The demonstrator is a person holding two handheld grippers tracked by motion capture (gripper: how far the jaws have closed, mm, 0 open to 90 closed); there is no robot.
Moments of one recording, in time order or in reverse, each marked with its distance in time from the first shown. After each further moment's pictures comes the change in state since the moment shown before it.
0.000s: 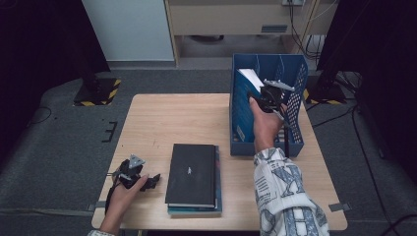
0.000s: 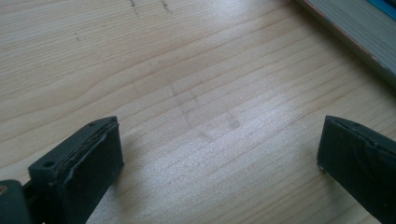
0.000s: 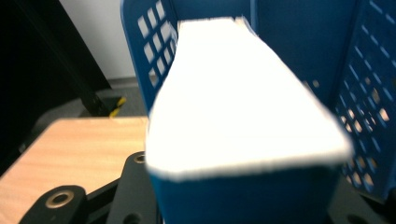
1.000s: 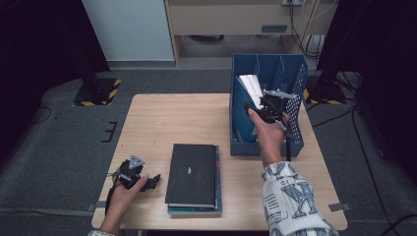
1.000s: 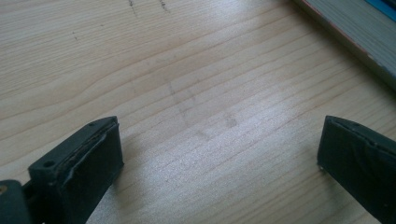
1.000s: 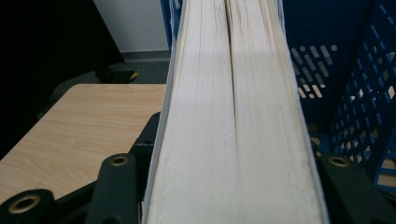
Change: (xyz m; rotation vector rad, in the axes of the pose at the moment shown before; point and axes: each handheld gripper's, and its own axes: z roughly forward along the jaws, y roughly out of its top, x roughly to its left) left arm -0.001 0.000 0.000 0.000 -0.001 0.000; right arm 0.003 -0.017 -0.024 0.079 0.066 -0.034
